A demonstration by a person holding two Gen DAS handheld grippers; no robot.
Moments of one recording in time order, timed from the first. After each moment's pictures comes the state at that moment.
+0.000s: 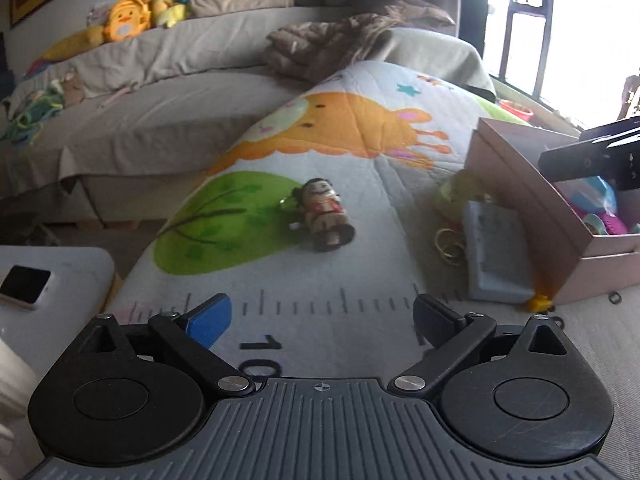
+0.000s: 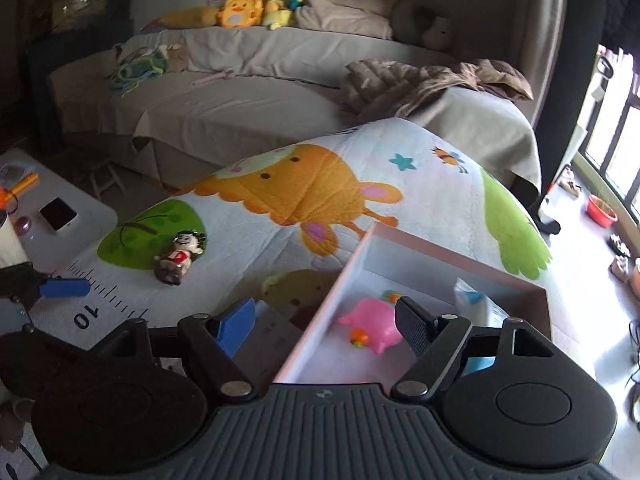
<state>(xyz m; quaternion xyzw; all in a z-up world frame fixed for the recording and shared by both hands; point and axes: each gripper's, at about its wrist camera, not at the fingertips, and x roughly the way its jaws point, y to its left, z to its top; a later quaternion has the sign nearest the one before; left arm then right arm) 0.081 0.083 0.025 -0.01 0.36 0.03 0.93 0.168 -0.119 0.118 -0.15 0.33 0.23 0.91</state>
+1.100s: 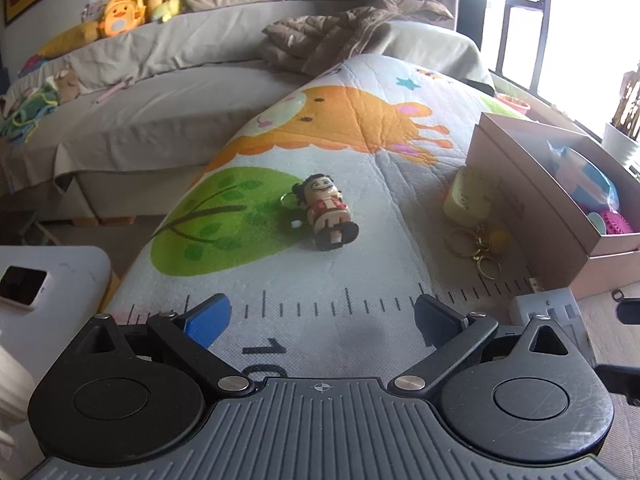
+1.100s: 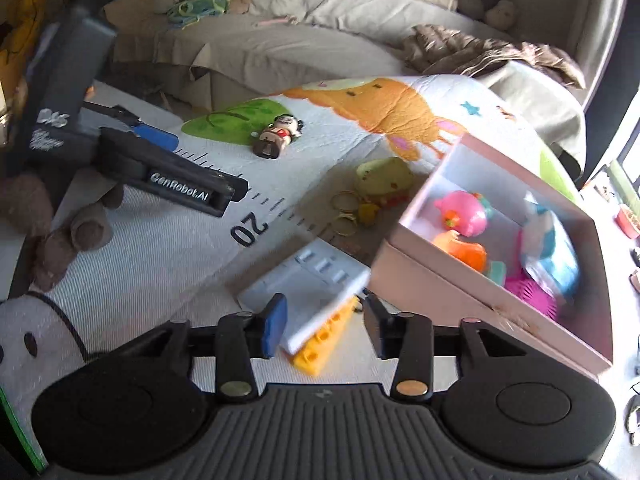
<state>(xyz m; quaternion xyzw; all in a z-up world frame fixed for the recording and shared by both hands) 0.092 0.081 0.021 0.00 0.37 0.02 0.93 0.068 -0.128 0.073 -0.19 0.36 0.27 0.87</state>
